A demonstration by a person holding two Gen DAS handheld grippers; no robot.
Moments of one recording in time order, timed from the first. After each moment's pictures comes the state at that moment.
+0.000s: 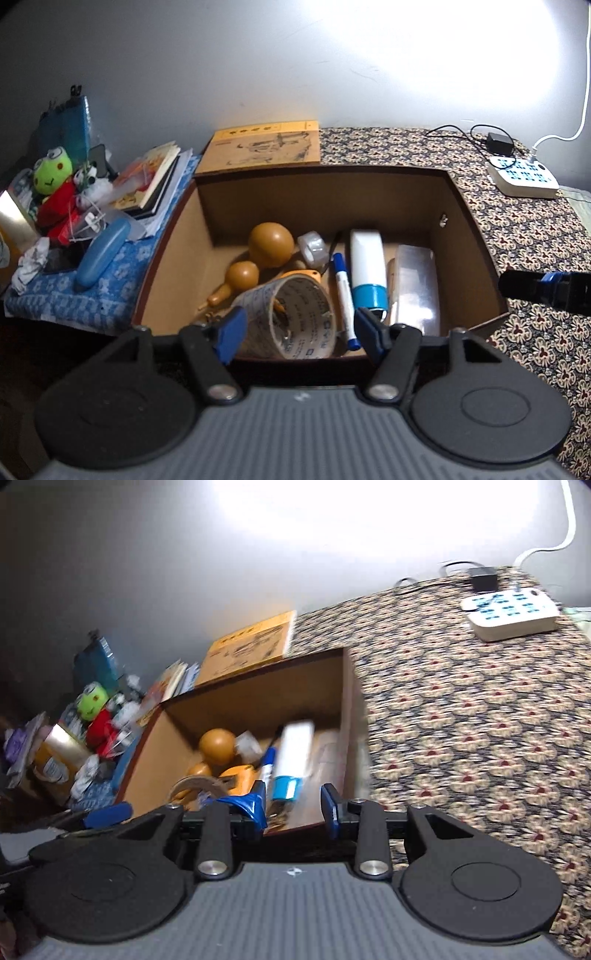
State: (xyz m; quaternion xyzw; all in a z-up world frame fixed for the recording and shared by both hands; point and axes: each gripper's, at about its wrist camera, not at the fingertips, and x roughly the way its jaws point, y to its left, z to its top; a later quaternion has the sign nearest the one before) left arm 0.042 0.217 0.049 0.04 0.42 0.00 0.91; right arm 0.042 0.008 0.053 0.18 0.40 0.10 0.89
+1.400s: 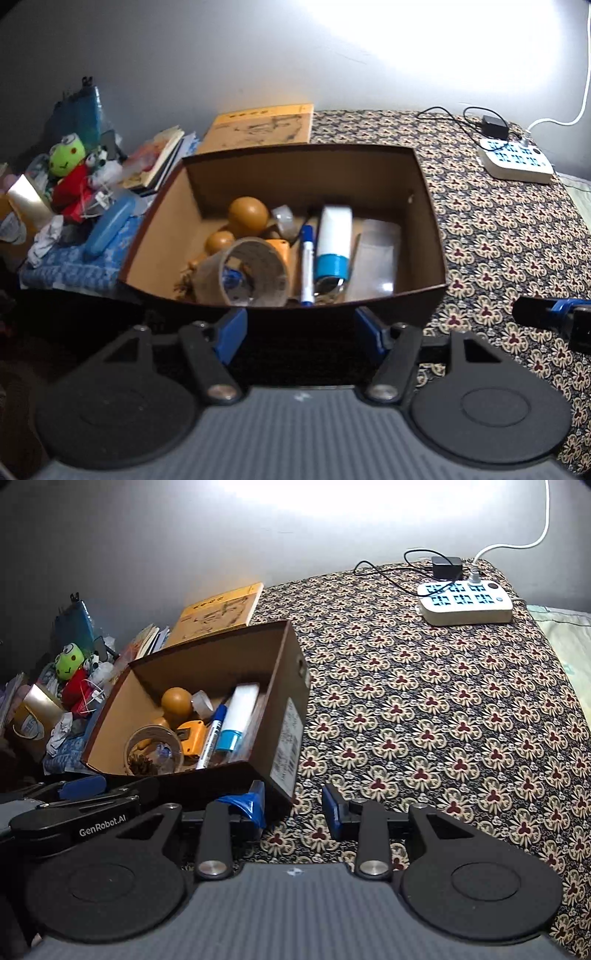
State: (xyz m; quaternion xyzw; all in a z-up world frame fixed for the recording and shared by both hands) left arm 0.016 0.167 0.060 0.04 0.45 0.05 0.89; right arm 0.014 -0.027 0.063 0.13 0.45 0.10 0.88
